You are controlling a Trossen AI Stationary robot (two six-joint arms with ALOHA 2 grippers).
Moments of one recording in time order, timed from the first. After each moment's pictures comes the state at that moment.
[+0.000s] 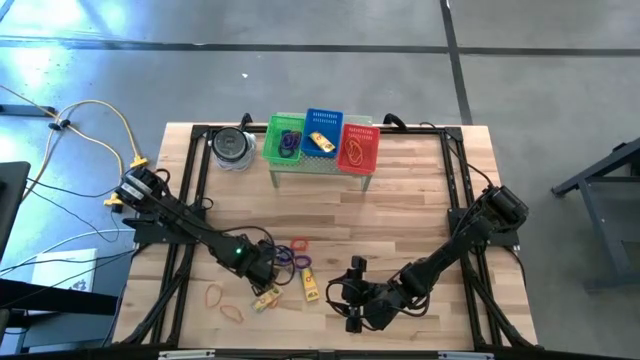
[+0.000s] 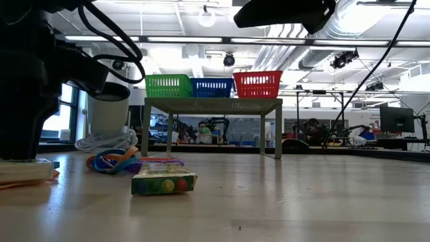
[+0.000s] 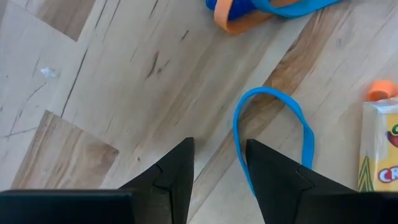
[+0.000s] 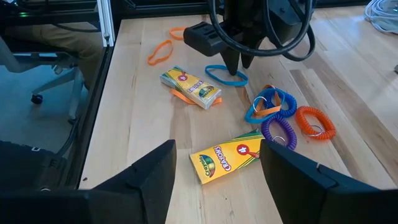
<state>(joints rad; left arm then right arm) -0.54 1.65 0.91 -0.68 -0.09 -1.11 0.66 1.84 1.20 -0.01 0.63 0.50</state>
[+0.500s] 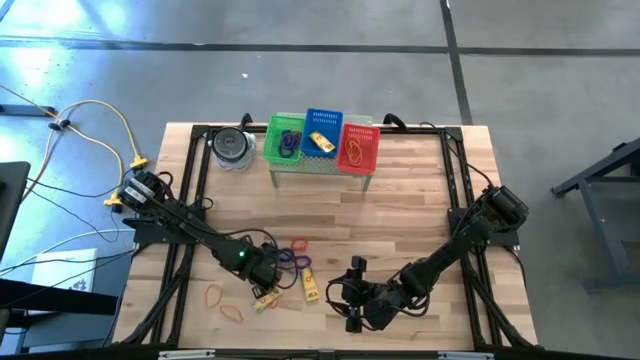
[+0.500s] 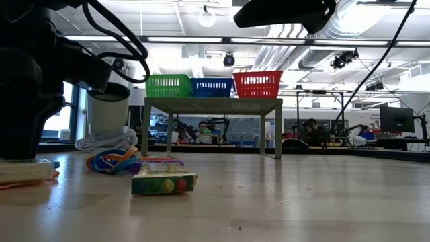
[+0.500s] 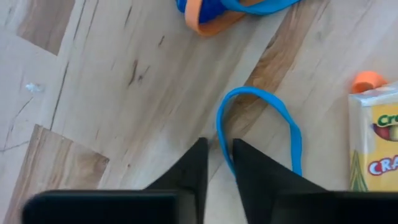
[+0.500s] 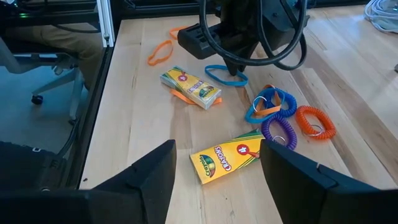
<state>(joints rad) -0.55 1.76 0.91 -0.69 -0.06 -1.05 0.66 1.84 1.20 -0.01 0.63 0.50</state>
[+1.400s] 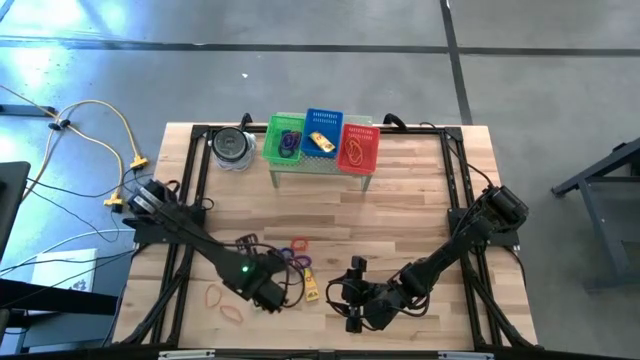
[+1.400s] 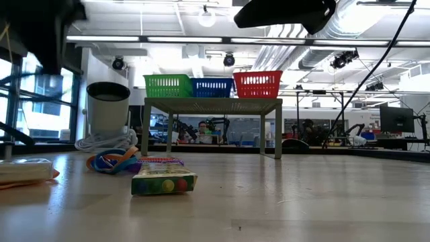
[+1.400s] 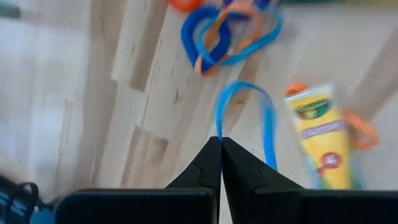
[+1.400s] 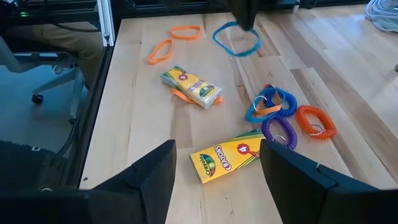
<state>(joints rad) -0.62 1.77 1.47 -1.28 -0.28 -0.98 0.66 1.84 1.20 -0.01 0.62 0.50</state>
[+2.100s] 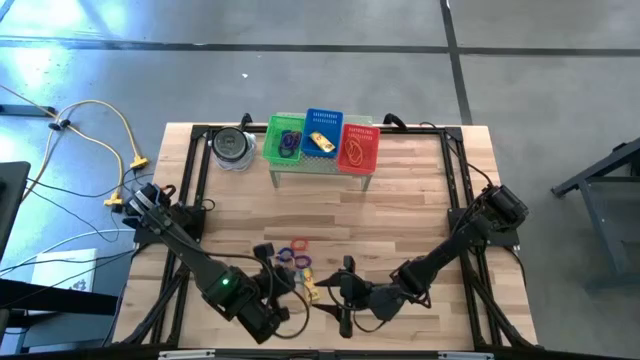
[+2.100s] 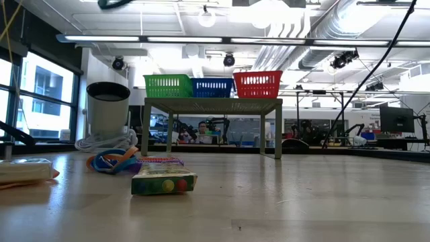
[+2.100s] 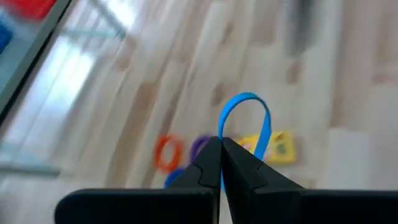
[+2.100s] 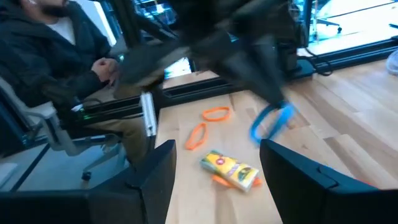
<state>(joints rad) -0.73 1.77 1.63 -1.04 -0.75 -0.80 0.64 1.84 1.20 0.37 0.63 0.42</state>
